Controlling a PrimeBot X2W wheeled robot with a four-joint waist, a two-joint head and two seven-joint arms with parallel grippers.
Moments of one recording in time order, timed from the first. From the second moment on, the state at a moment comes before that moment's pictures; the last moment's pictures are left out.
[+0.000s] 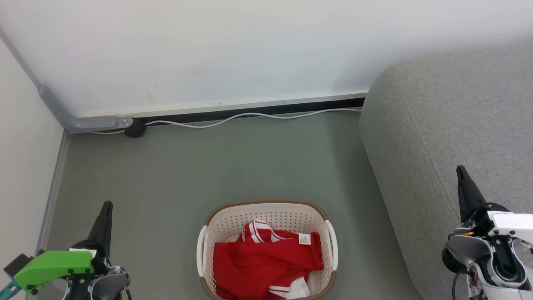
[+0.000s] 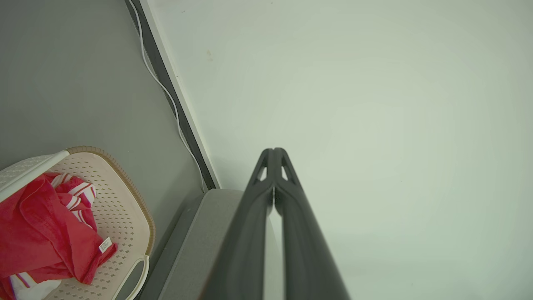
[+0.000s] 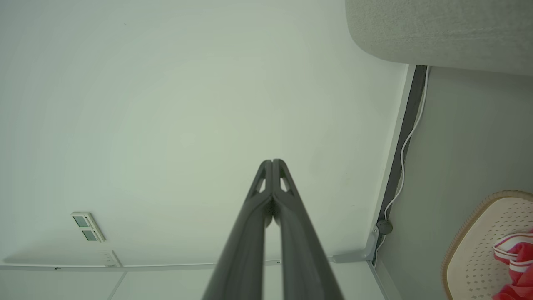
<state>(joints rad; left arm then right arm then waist) -0.06 0.04 0.08 0.27 -1.61 -0.12 0.11 -0.06 -0.04 -0.13 0.28 1.61 0.12 0.11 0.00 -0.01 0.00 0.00</state>
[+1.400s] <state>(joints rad) -0.06 0.04 0.08 0.27 -1.61 -0.12 0.11 -0.06 -0.04 -0.13 0.28 1.61 0.12 0.11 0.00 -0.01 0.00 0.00</state>
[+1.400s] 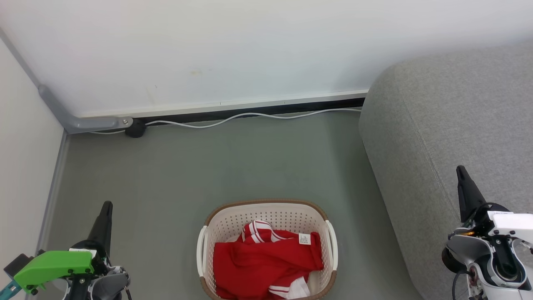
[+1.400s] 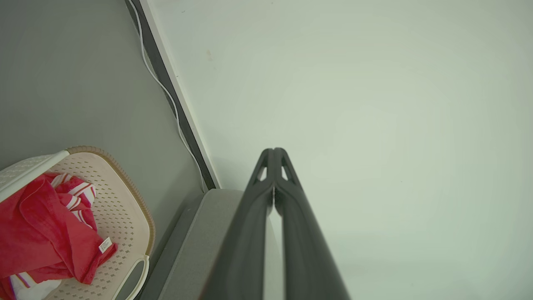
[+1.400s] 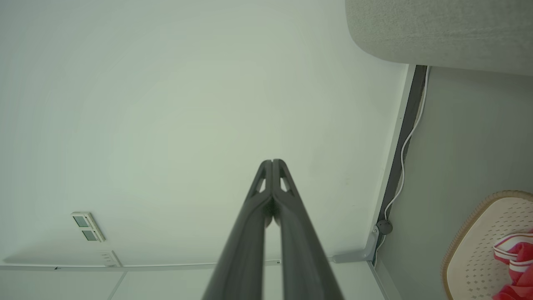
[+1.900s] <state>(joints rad) -0.06 0.04 0.08 0.27 -1.61 -0.12 0.11 -0.06 -0.04 -0.13 0.28 1.61 0.12 0.11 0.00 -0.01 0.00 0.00</state>
